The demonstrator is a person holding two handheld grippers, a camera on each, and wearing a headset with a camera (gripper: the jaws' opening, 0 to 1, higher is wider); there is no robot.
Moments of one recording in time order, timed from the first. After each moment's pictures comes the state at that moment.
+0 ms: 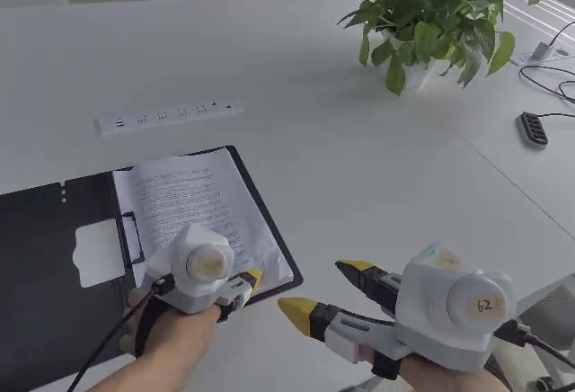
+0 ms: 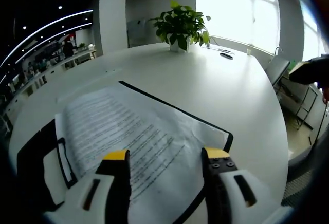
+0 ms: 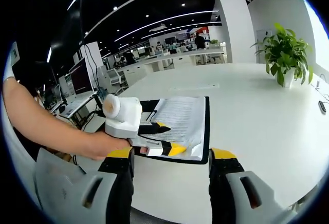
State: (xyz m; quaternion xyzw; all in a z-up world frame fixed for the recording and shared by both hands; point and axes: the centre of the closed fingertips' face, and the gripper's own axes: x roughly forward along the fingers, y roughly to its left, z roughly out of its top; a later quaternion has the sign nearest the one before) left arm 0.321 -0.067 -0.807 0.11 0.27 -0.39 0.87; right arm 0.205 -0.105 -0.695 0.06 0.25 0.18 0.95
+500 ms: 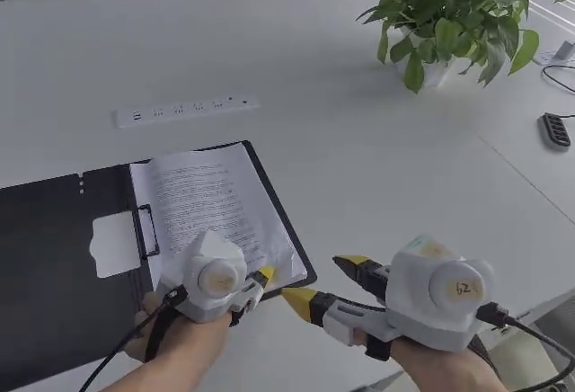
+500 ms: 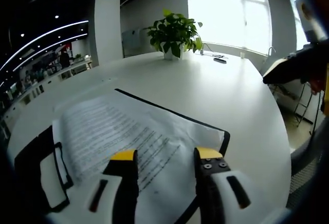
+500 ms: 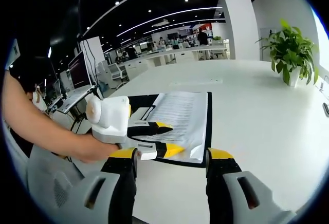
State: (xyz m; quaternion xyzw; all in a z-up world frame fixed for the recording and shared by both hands) left arm 0.318 -0.070 -0.808 0.11 0.23 -0.42 0.87; right arm 0.227 -0.102 -0.718 0.05 0.27 0.19 0.94
